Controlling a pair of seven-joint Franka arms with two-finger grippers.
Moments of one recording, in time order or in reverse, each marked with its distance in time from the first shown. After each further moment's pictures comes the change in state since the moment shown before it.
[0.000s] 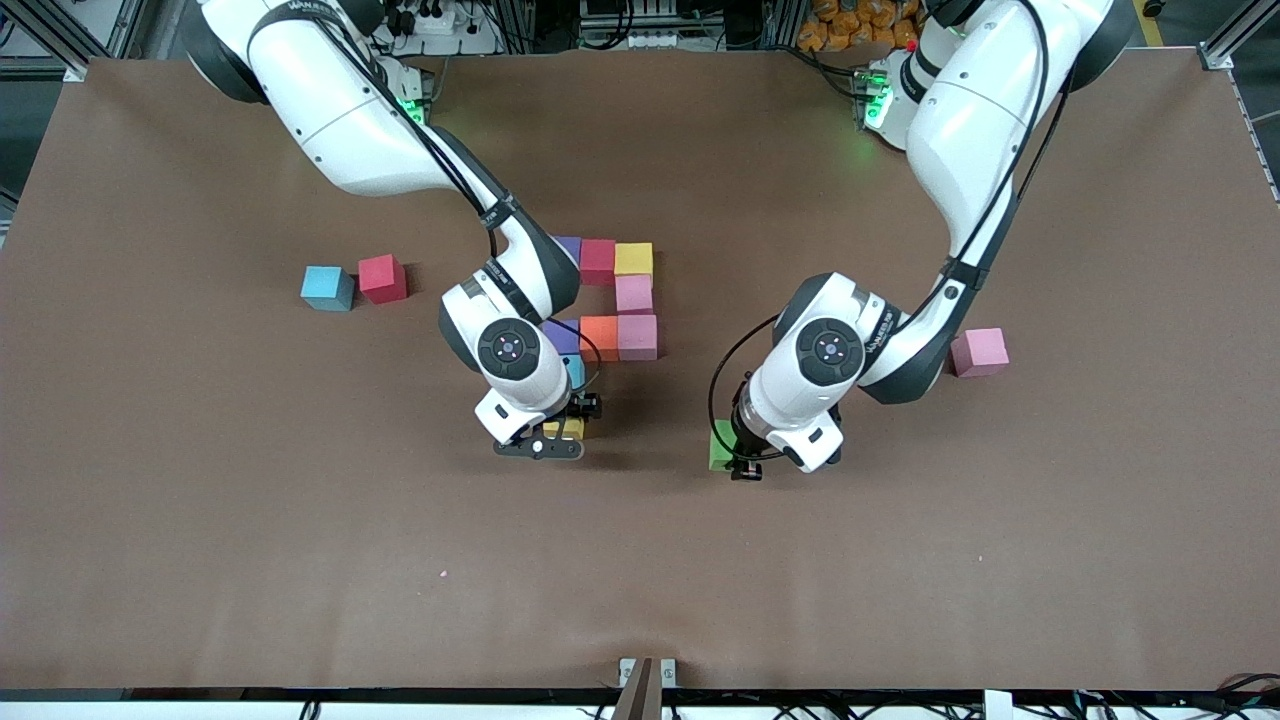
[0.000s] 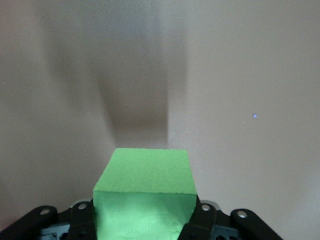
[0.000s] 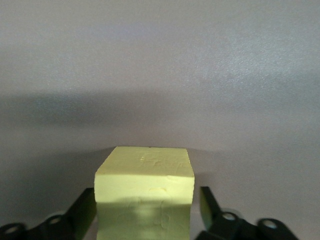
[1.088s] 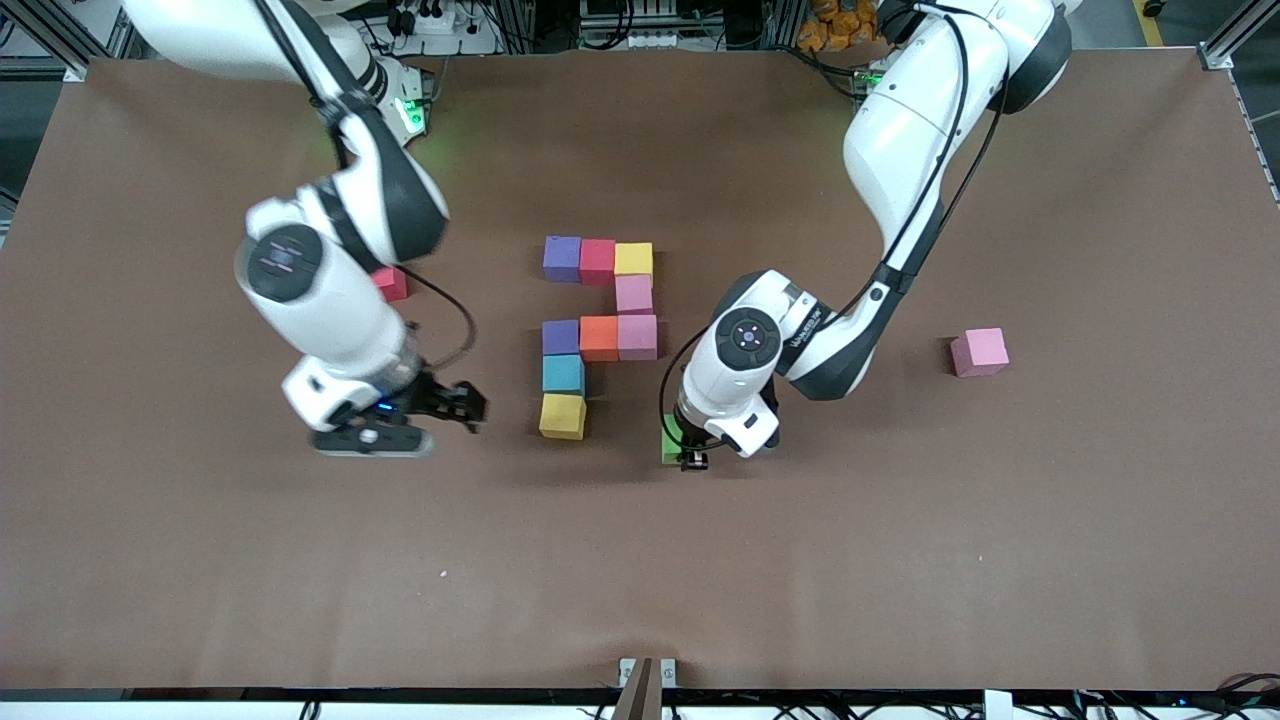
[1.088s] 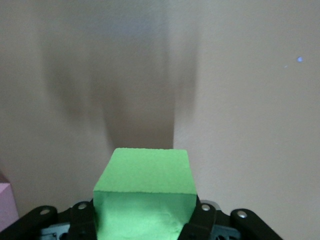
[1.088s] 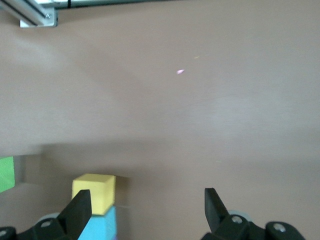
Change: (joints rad) left arm -0.157 0.102 0.046 0.125 0.000 0.002 -0.187; right arm -0.245 -0.502 -0.004 -0.204 0.036 -0.099 -0.278
